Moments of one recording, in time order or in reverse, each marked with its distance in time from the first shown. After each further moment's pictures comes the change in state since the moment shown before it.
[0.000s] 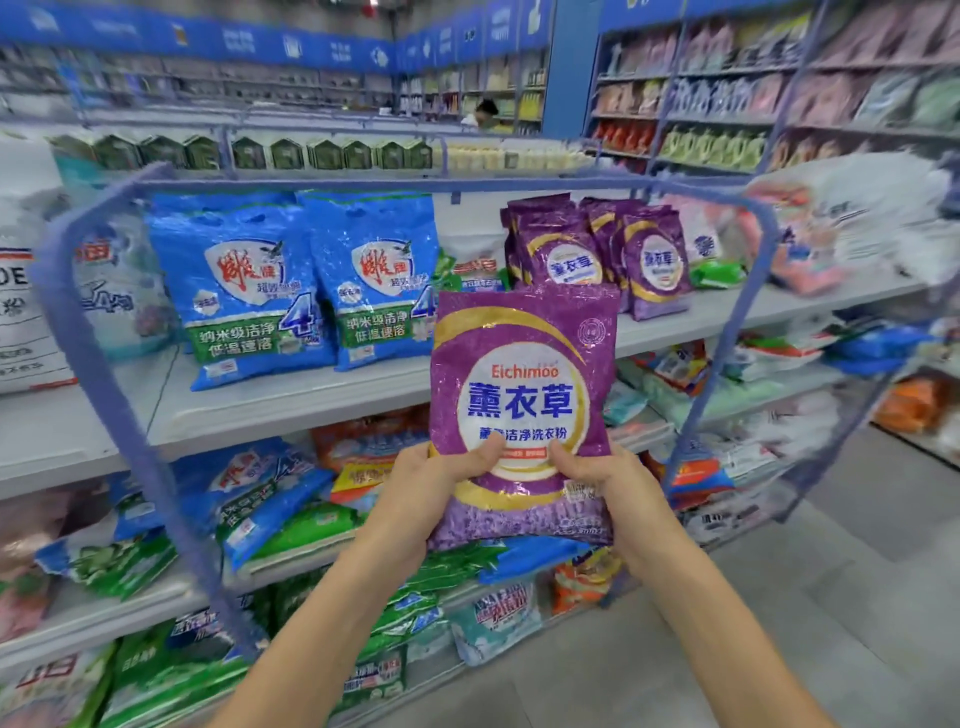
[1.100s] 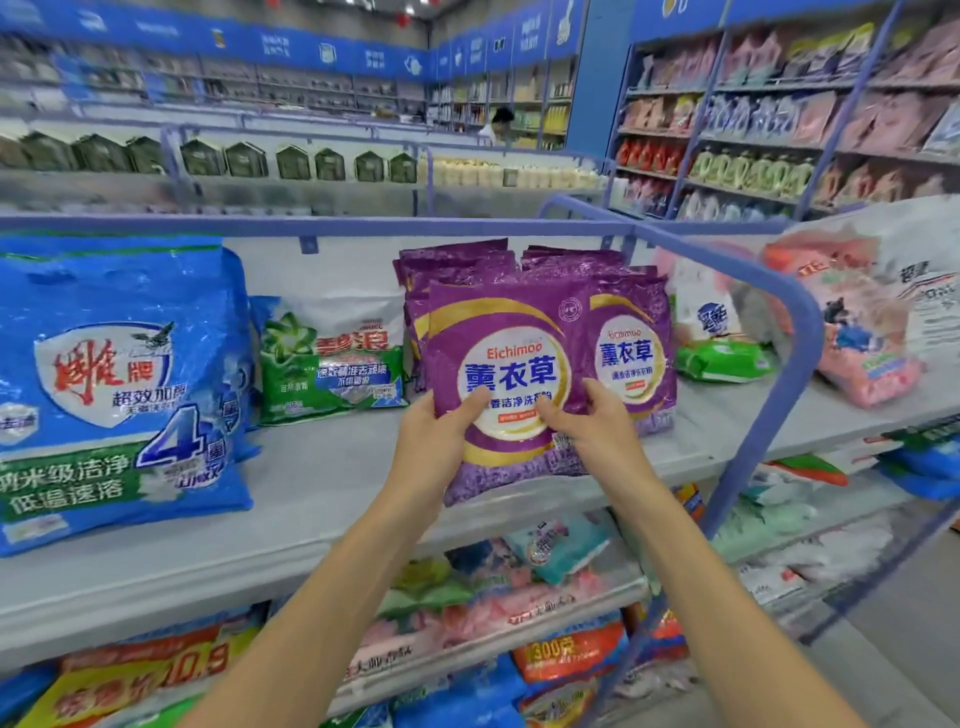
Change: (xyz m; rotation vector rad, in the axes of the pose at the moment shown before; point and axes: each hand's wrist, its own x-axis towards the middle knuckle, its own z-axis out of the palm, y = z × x) left_hand 0.395 0.021 0.188 -0.066 0.239 0.182; right_hand 0.375 -0.079 -0.212 -0.252 0.025 -0.218
